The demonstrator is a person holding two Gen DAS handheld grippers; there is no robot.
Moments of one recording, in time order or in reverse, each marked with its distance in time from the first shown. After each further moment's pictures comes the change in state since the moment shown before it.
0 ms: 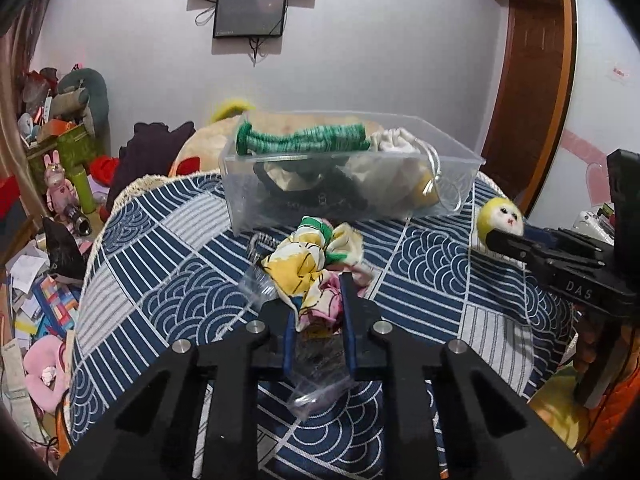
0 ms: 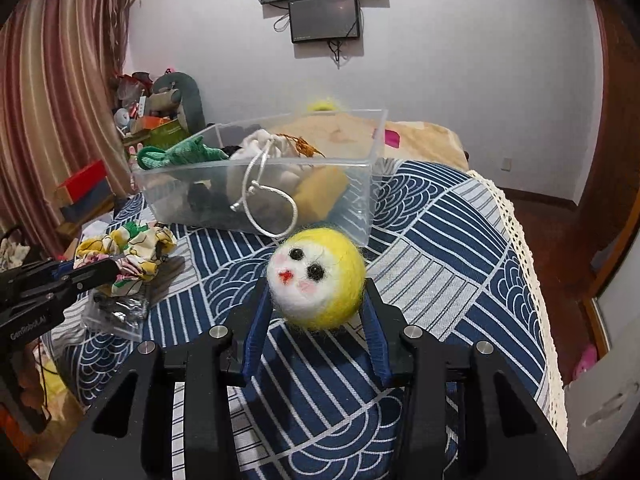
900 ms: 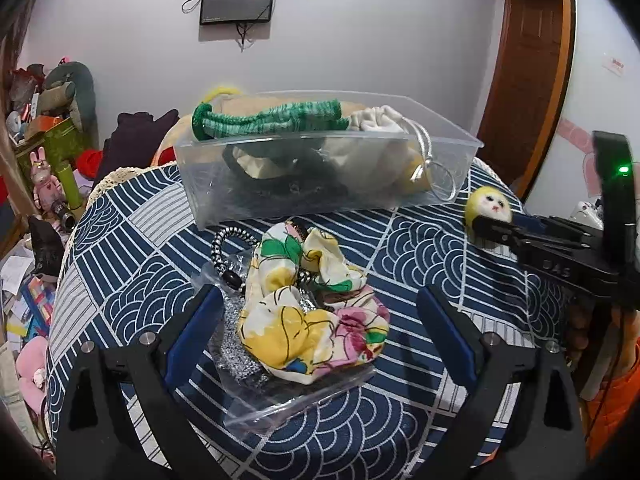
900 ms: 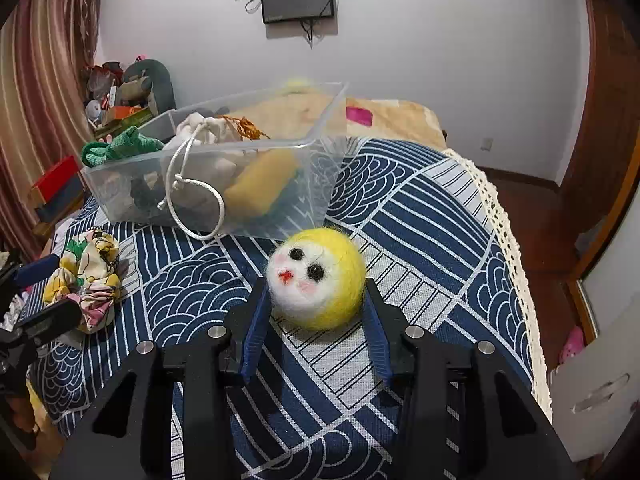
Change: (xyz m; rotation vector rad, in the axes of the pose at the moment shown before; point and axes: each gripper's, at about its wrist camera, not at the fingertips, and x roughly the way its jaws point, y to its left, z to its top) left arm 0.031 -0.016 0.001 0.009 0.067 -0.017; right arm 0.023 -0.027 0.002 0.032 0.069 -0.085
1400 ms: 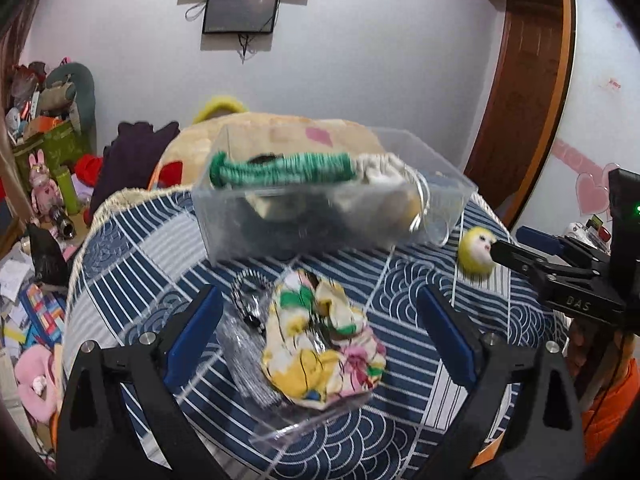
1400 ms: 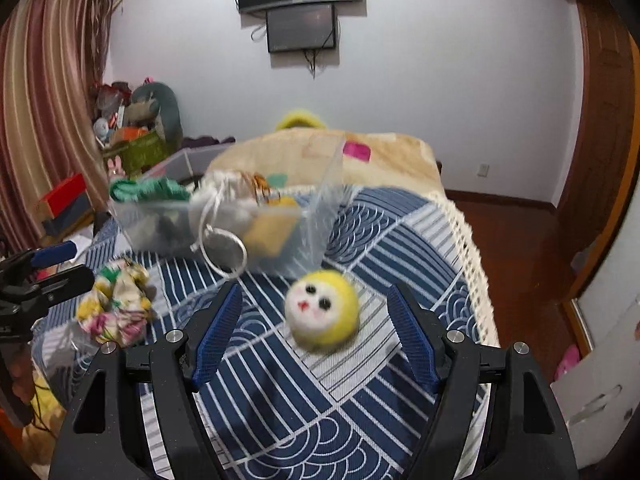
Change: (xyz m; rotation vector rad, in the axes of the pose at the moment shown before) left arm -0.013 0.011 0.025 -0.033 -0.031 -0.036; right arm -0.029 0.005 0.014 -0.012 -0.079 0.000
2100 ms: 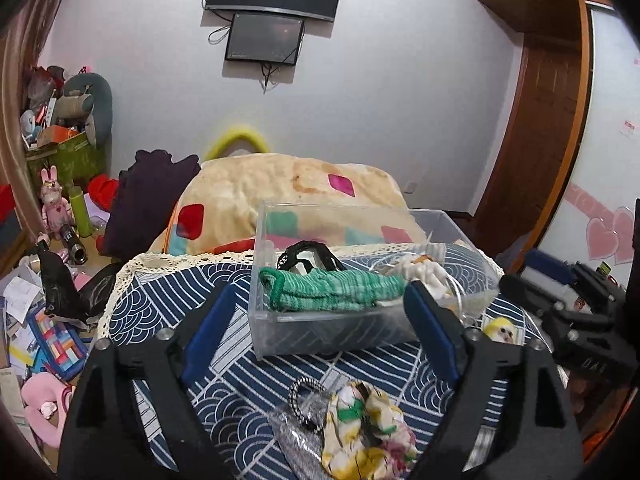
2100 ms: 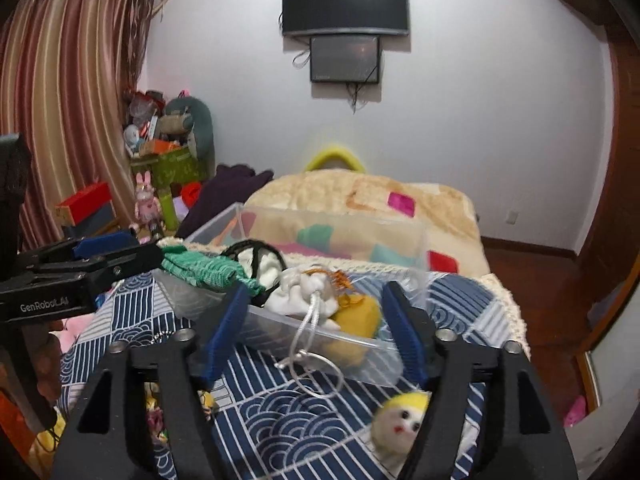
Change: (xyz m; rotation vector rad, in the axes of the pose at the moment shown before) left arm -0.012 0.041 0.074 -0.049 -0.120 0.025; right arm 0.000 0.050 0.063 -0.085 -0.126 0.074
